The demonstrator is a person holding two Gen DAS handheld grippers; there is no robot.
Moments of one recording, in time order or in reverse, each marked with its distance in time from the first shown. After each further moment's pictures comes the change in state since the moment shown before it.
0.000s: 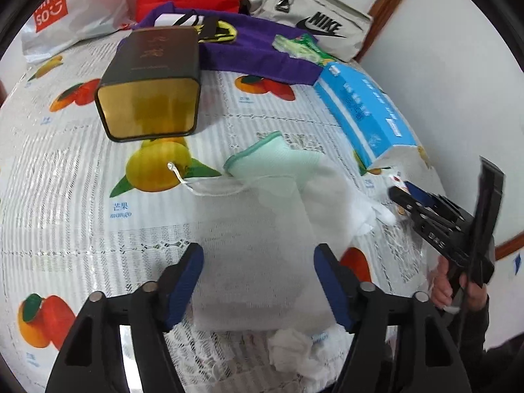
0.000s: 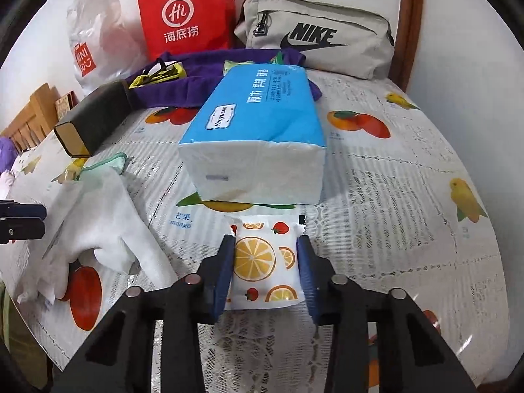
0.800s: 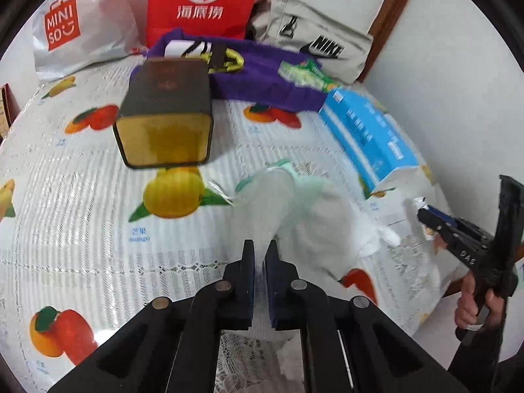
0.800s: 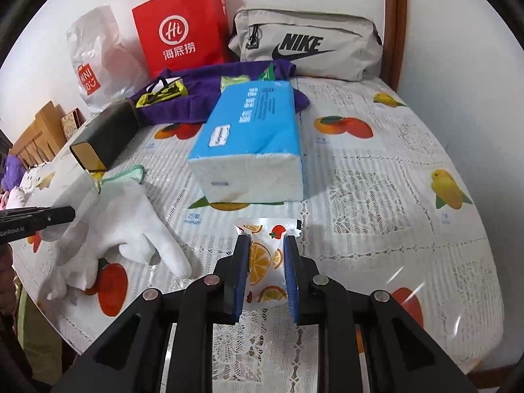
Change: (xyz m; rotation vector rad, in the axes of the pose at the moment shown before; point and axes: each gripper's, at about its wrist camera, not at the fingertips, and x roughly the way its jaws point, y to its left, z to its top) left arm -0.021 0.002 0.003 0.020 -0.123 0.016; right arm -0.035 -0.012 -0.001 0.060 -0.014 0.046
